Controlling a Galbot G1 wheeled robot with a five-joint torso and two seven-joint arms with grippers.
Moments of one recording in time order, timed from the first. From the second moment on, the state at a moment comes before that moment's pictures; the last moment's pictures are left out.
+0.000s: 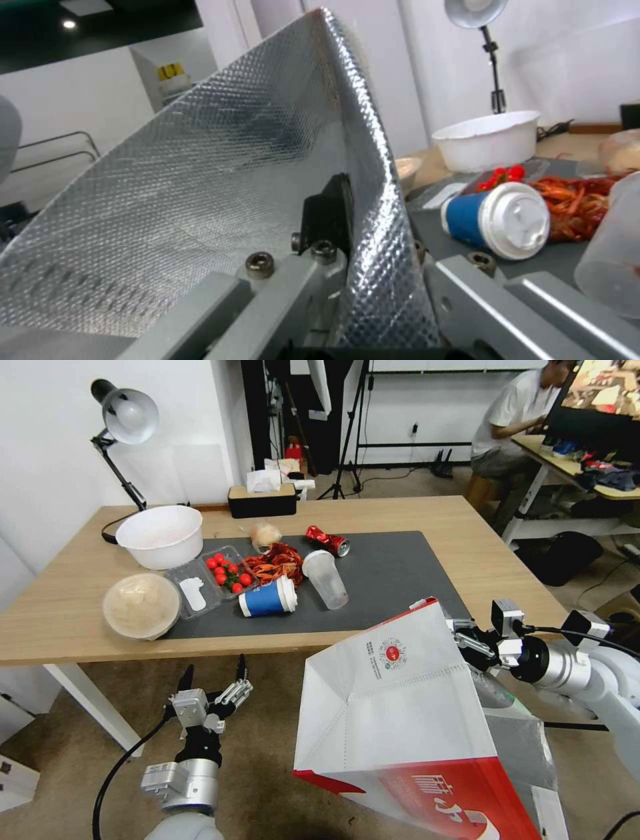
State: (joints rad) left arm 1.76 -1.54 -0.46 -2.20 -0.21 -0.12 -0.12; right arm -1.18 0.67 0.53 1.89 1.18 -0.24 -1.09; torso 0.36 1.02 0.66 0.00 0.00
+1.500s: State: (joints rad) left arm 1.77 -1.52 -0.48 -2.22 -0.23 -0.15 -0.15; right arm -0.89 0.47 0.57 1.94 1.68 -0.07 0.04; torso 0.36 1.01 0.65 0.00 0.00
